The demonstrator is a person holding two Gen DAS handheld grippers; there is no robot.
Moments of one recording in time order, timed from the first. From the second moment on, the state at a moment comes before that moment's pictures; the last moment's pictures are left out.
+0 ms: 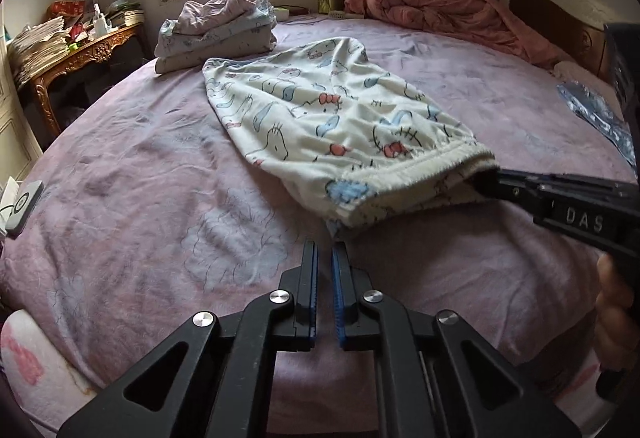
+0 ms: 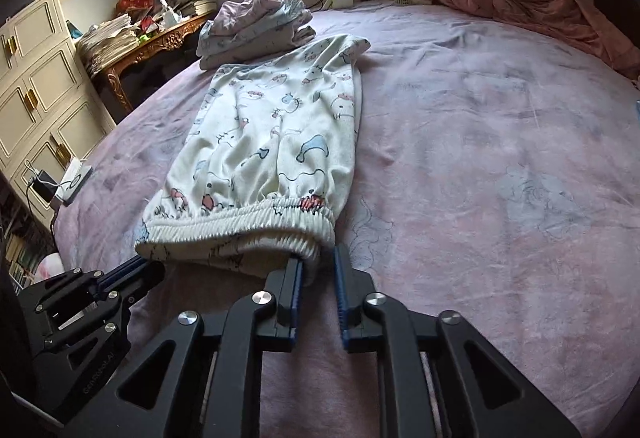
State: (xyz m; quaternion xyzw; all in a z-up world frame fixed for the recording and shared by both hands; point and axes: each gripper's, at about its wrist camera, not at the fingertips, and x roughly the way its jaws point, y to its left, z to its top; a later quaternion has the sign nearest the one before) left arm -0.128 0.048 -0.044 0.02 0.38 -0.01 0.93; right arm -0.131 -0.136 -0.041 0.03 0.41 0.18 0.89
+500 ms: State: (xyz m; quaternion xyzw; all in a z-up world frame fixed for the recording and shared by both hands) left arm -0.126 0.041 -0.055 0.05 0.37 0.01 0.93; right arm -0.154 -0.128 -0.049 -0.07 0.39 0.18 0.90
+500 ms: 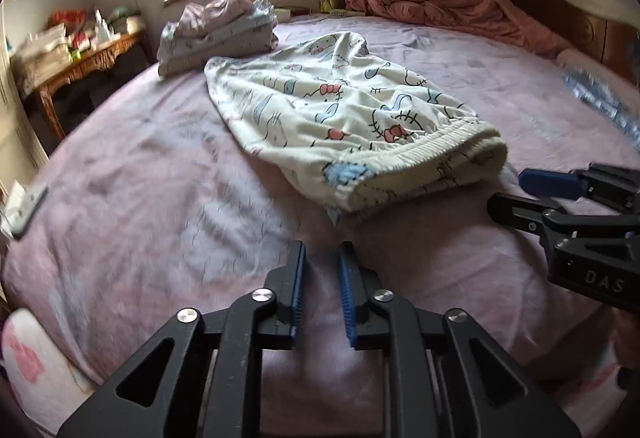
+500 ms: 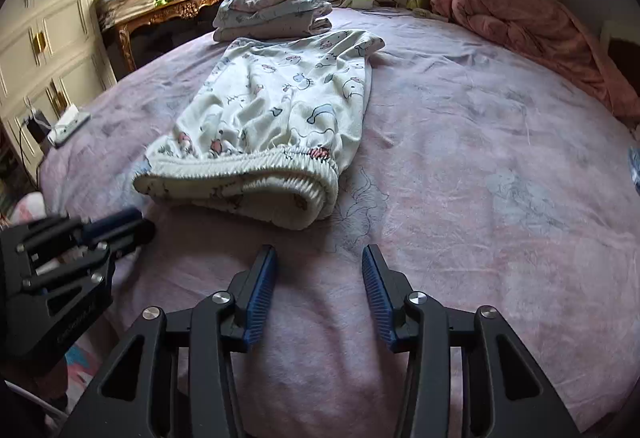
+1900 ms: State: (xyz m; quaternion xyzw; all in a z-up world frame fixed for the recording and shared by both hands) left arm -0.111 0.041 -0.040 0.13 0.27 0.01 0.95; right arm -0.114 -0.122 -0.035 -0.15 0.38 0.24 0.88
